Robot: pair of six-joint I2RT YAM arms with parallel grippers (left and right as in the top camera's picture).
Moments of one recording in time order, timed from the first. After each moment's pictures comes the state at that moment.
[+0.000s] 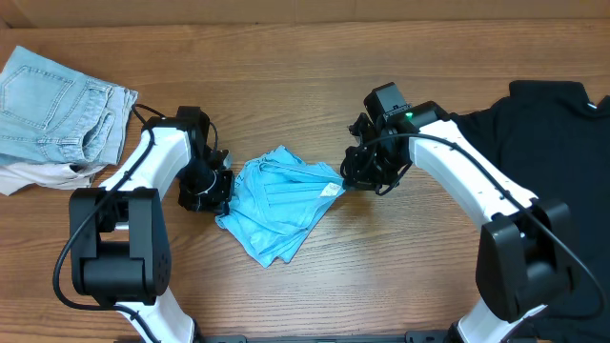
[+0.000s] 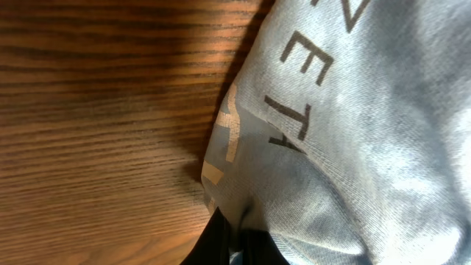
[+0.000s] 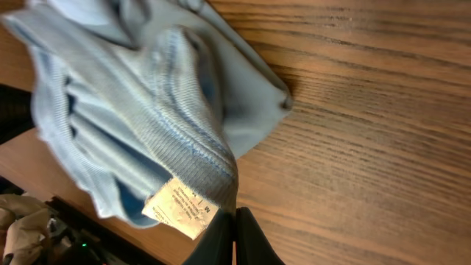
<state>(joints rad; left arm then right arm) -0.03 1.90 1.22 -1.09 0.21 -0.02 0.38 1.84 1.36 -1.00 -0.47 0.33</state>
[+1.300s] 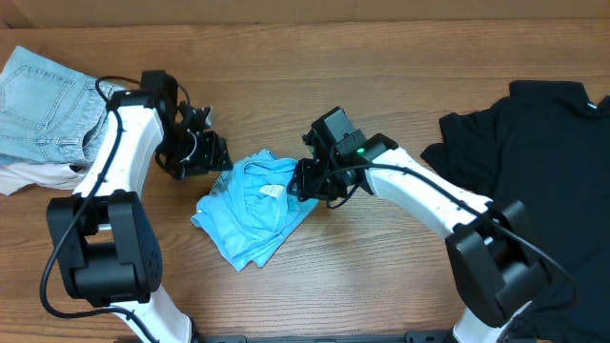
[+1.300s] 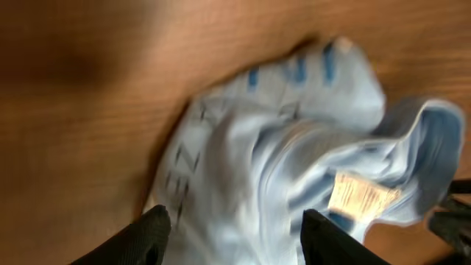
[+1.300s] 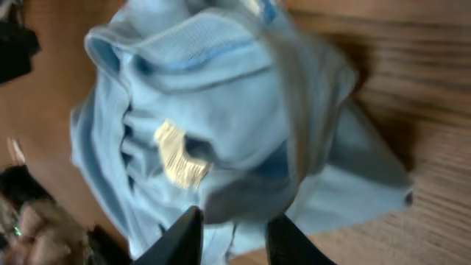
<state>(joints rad) 0.05 1.90 1.44 -1.08 0.38 0.08 0.60 1.87 1.25 -0.56 -0.49 0.63</state>
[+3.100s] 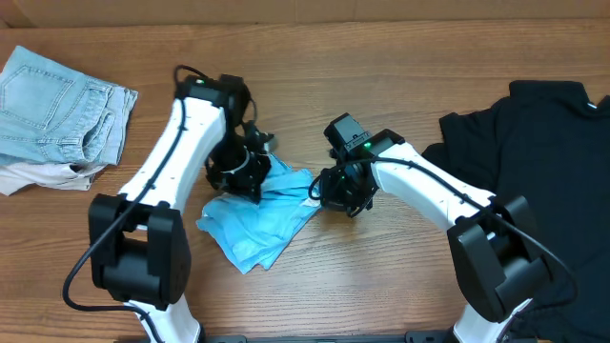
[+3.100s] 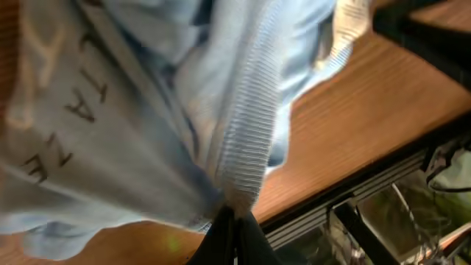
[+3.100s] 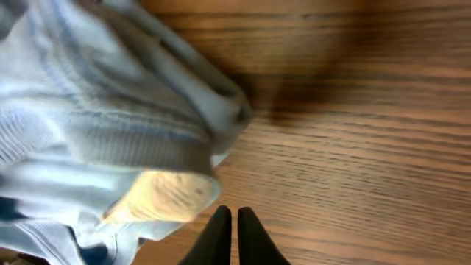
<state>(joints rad) -0.24 1.91 1.56 -1.48 0.33 0.14 0.56 1.88 1.26 -0.83 -0.35 0.64</state>
